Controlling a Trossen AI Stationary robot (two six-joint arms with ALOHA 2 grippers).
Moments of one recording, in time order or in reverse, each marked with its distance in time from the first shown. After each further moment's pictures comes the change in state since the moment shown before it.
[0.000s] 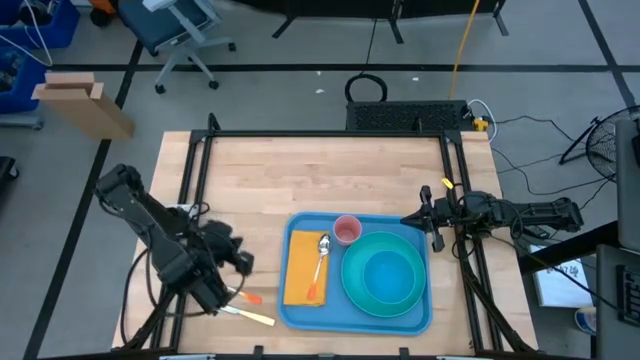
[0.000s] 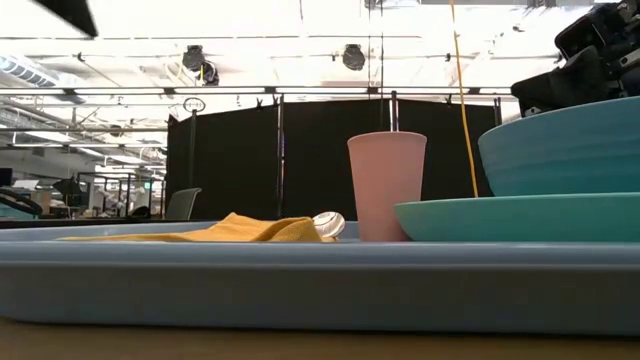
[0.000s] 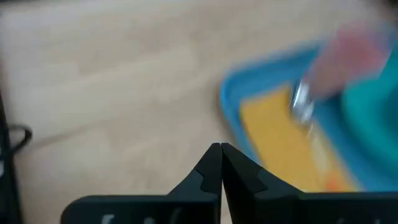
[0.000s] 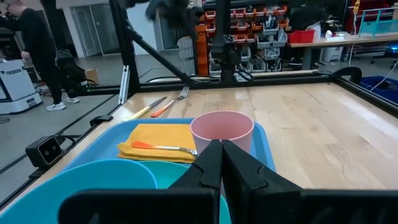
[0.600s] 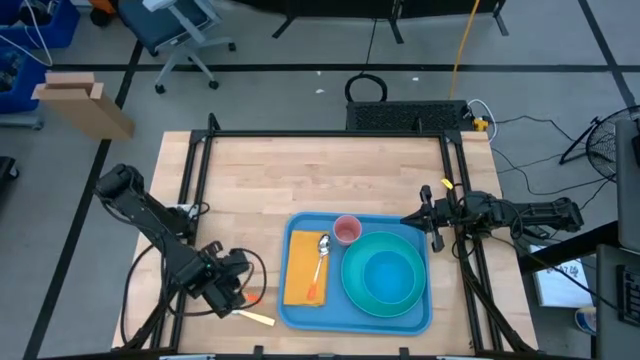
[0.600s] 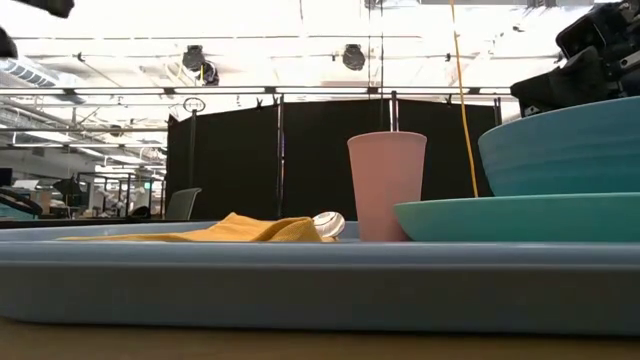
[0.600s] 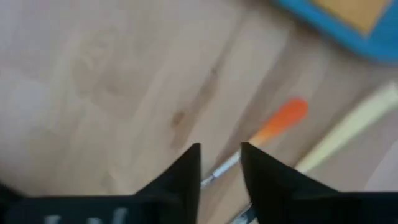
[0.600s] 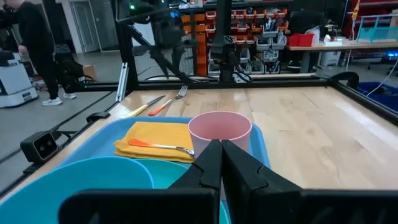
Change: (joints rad) left arm 0.002 0.001 -0.238 0.442 0.530 0.737; right arm 0.000 0.000 0.000 0.002 0.003 -0.031
